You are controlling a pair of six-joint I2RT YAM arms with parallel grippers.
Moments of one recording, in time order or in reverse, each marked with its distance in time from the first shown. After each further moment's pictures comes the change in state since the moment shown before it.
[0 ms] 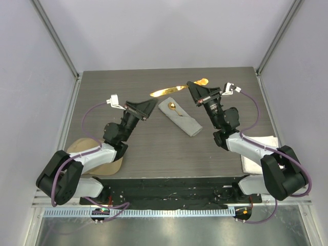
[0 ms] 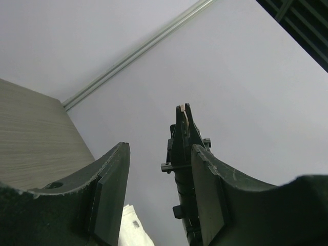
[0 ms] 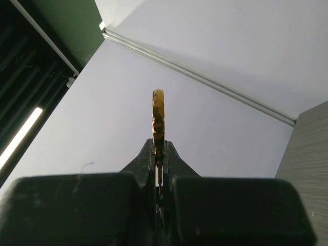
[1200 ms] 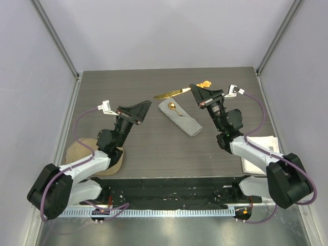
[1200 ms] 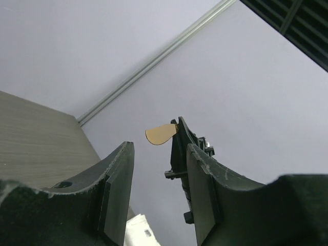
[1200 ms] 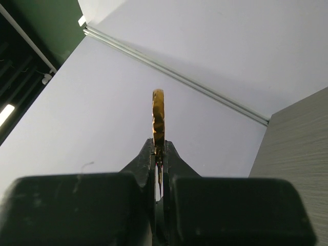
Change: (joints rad) left arm 0.002 -0.180 -0.086 -0.078 -0.066 0.091; right arm -0.018 -0.090 -0.042 -0.106 -0.004 -0.080
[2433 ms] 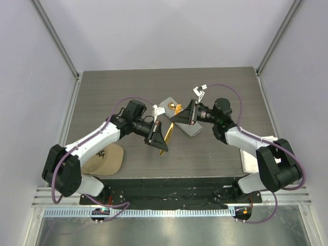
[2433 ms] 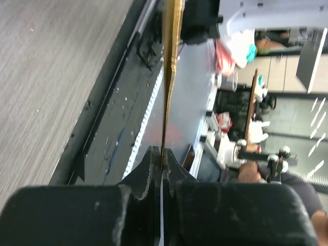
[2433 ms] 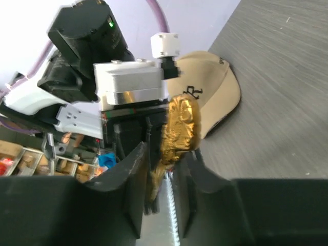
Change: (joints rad) left arm -0.003 0.273 0.575 -1.635 1.083 0.560; right arm -0.051 0.179 0.111 -0.317 -0.903 -0.236
